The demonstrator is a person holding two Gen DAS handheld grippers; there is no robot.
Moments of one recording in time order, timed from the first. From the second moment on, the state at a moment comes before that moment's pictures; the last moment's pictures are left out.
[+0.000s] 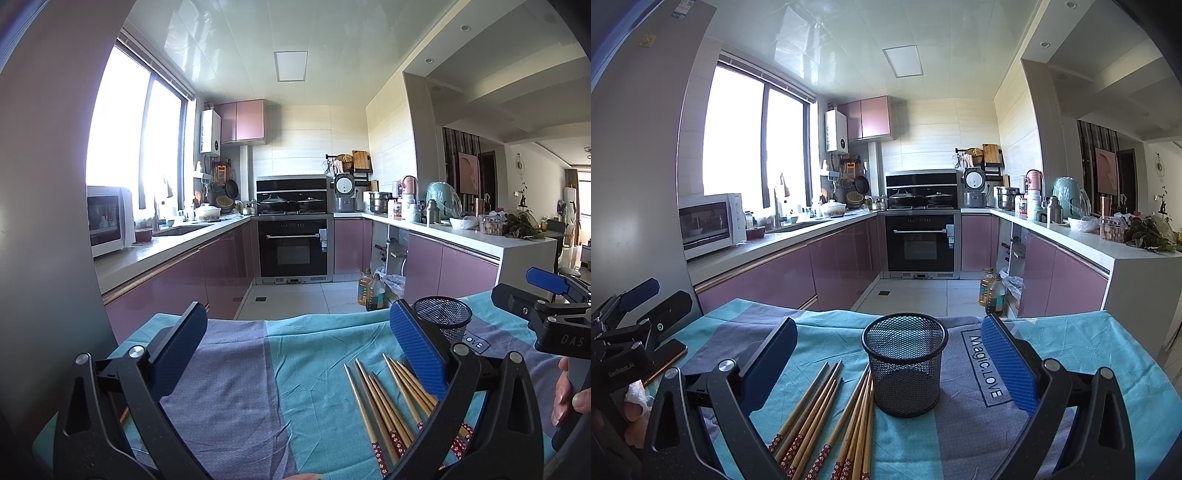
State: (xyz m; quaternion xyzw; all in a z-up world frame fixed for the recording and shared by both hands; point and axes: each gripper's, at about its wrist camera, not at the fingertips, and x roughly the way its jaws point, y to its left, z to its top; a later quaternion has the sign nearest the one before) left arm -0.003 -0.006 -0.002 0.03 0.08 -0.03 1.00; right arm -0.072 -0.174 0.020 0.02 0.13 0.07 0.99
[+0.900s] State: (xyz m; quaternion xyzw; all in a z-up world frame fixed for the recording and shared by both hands) left arm 0.082 -0.044 -0.089 0.10 0.31 -0.14 0.94; right arm -0.017 -0.160 -0.067 -0.01 0.40 0.13 0.91
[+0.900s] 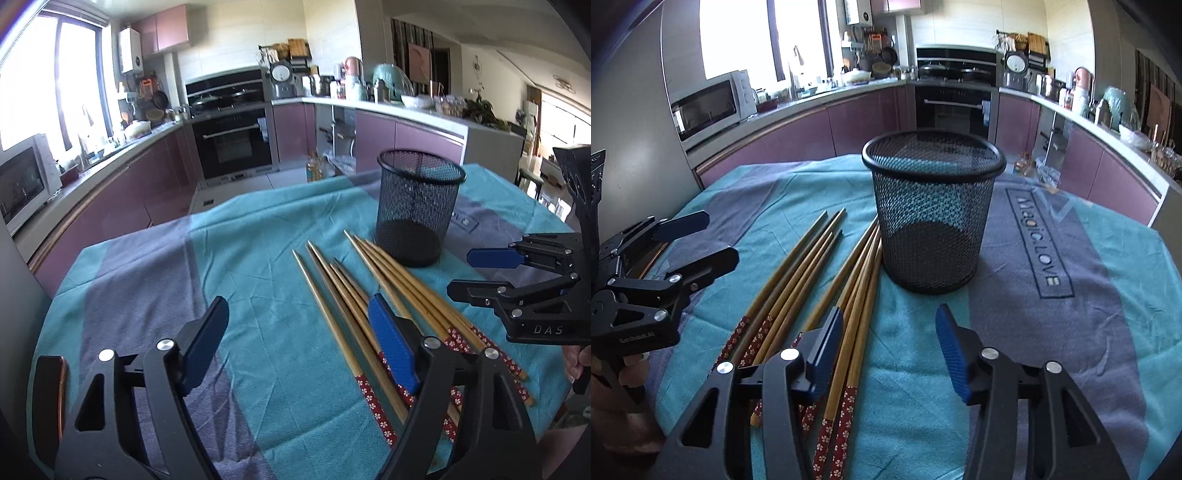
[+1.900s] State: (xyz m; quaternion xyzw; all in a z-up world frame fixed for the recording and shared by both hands) left arm 0.138 -0.066 -0.127 0.08 0.42 -0.19 0.88; right arm 0.021 -0.144 -0.081 -0.04 0.44 0.14 0.89
